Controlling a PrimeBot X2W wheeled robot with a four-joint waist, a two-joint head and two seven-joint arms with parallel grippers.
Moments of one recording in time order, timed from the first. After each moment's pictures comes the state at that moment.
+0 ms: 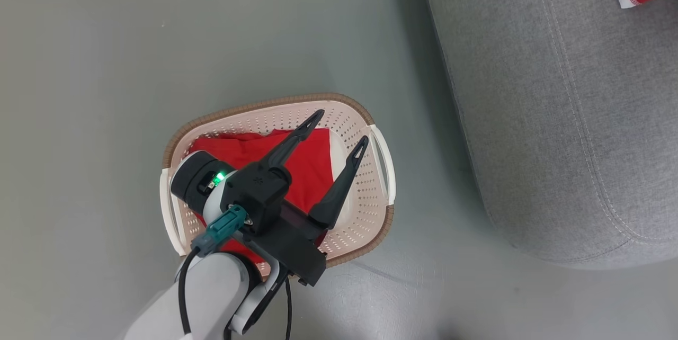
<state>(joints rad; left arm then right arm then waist) -0.54 0.28 -0.70 -0.01 -0.48 0.06 -0.03 -1.25 -0.46 0.15 1.27 0.16 -0.03 -0.23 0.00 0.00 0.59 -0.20</state>
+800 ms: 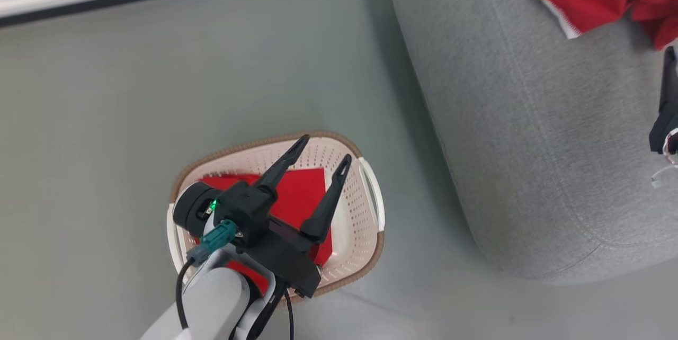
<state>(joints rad) -0.48 0.24 -0.69 0.11 -0.53 0.06 -0.12 -1.04 -0.41 0.19 1.24 0.16 0.03 -0.25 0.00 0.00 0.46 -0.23</state>
